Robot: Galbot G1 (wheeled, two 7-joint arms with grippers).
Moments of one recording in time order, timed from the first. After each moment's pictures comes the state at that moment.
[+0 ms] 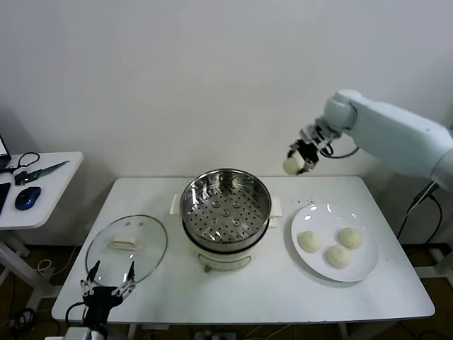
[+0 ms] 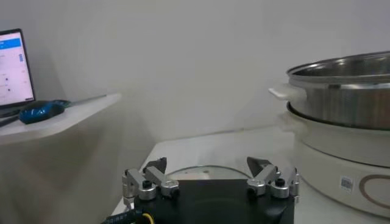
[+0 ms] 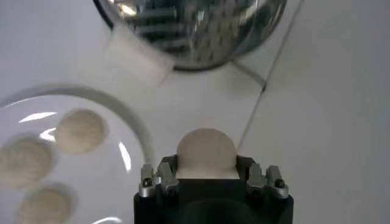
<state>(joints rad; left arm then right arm) 1.75 -1.43 -0.73 -2.04 -0.06 0.00 0.01 0.75 1.05 -1.37 1.15 0.20 0.30 -1.07</state>
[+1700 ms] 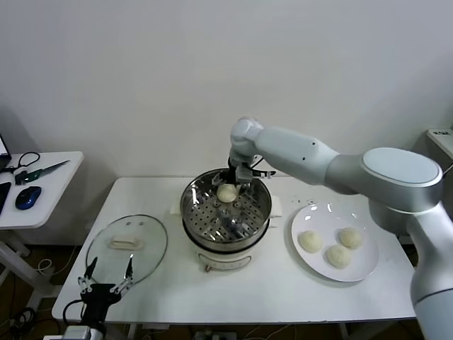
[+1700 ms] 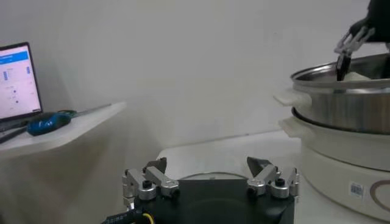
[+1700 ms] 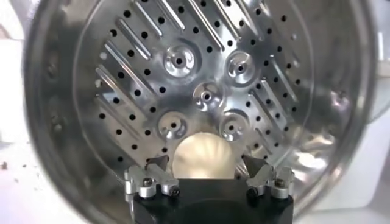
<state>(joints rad) 1.75 -1.43 -0.73 -2.04 -0.04 -0.01 0.00 0.60 1.34 -1.38 0.93 -0.20 0.73 -0.88</state>
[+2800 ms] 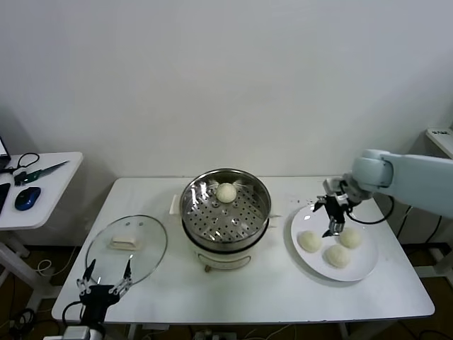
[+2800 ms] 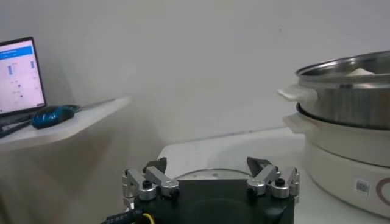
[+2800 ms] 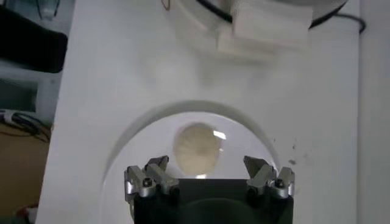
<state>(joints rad) 1.74 -1.44 -0.74 -2.02 -0.05 -0.02 -0.01 0.61 0.70 -1.68 1.37 0.53 -0.29 -0.80</state>
